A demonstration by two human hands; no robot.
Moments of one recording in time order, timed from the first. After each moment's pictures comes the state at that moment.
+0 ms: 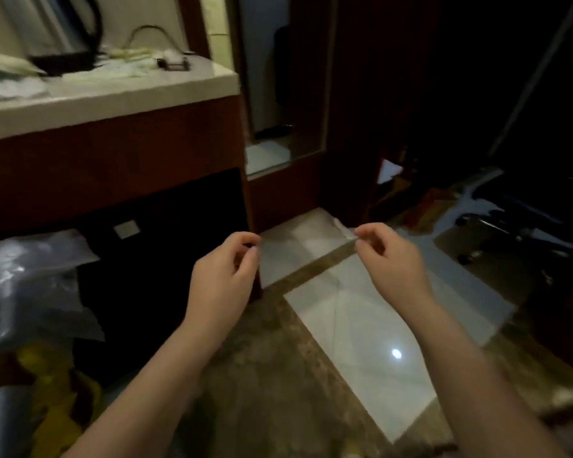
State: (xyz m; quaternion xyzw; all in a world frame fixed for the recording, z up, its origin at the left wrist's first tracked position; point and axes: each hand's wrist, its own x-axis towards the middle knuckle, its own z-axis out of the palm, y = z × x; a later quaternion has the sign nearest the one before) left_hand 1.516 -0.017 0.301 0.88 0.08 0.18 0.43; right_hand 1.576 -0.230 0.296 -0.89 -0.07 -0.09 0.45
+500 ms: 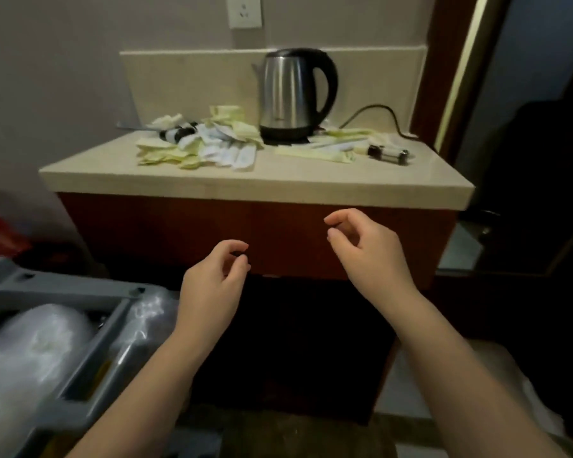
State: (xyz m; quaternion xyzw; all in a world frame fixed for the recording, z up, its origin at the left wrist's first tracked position) left_hand 1.649 0.203 0.345 0.77 0.37 0.38 0.35; right_hand 1.813 0.083 0.378 -0.76 -0.44 0.01 0.48
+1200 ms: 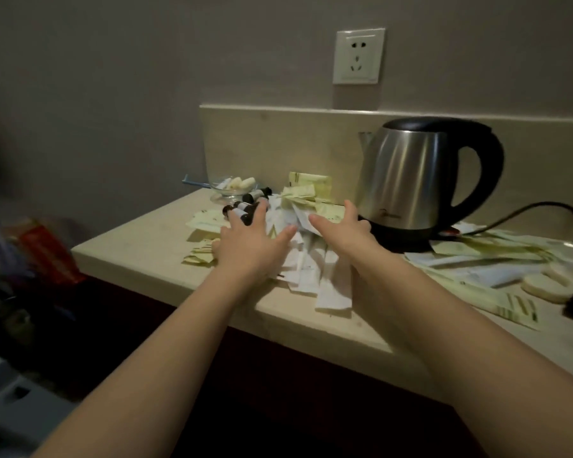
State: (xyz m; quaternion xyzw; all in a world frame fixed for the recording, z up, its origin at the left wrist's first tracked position) left_hand 1.781 0.525 0.429 0.80 0.56 0.18 0.13; right_hand 1.913 0.450 0.455 -0.82 -0.39 0.19 0.37
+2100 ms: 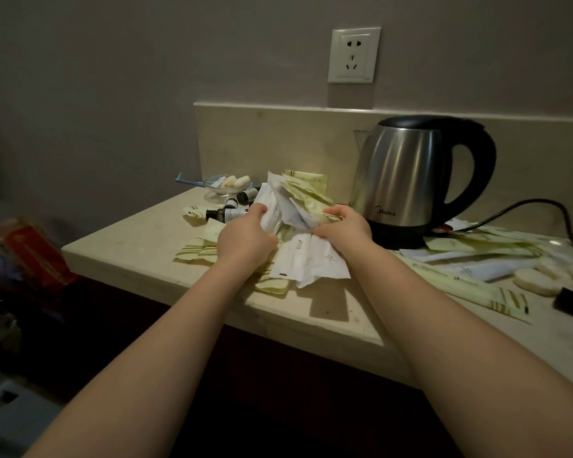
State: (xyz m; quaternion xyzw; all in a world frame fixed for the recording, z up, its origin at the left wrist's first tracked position) left_hand 1.789 0.538 0.427 0.81 0.51 0.28 0.13; right_hand 1.933 0.470 0.439 -0.76 -0.34 0.23 0.51
